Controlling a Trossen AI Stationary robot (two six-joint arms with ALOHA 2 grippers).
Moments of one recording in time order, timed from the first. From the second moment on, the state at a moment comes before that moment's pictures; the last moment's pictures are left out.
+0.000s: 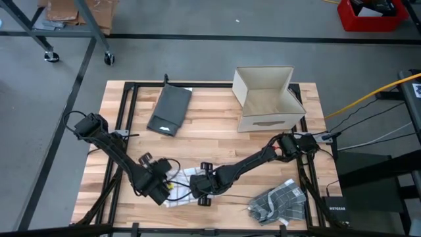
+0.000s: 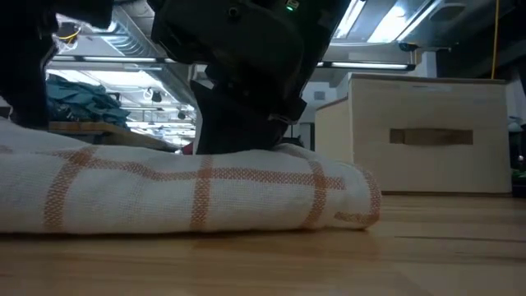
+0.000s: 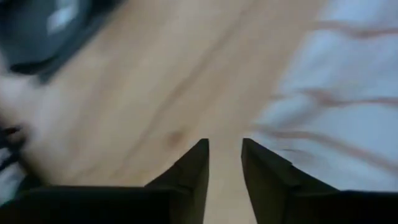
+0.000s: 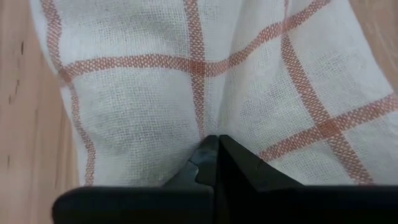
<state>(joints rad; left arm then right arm) -0.72 1.69 1.18 -1.18 -0.43 -1.38 0.41 2.33 1.79 -0.58 0.17 0.41</state>
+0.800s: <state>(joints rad) -0.75 1.71 1.10 -0.71 -0.43 -1.29 0.37 2.33 1.93 -0.83 0.30 0.42</state>
